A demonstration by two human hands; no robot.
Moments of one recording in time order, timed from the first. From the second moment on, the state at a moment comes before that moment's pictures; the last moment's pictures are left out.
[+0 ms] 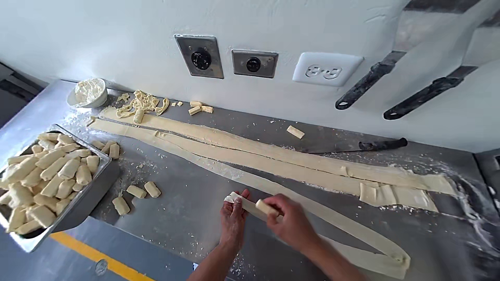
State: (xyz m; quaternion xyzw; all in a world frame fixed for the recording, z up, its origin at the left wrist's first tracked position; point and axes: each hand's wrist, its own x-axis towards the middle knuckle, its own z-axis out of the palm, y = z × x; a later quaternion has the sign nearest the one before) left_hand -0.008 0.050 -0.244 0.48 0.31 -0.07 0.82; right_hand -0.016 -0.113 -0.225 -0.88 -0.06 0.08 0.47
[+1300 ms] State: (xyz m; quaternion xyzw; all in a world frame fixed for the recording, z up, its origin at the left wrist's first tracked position) left_hand -0.027 0.165 -0.277 0.93 -0.11 0.12 0.32; right_hand -0.030 -0.169 -0.190 -0.66 -0.13 0.61 0.42
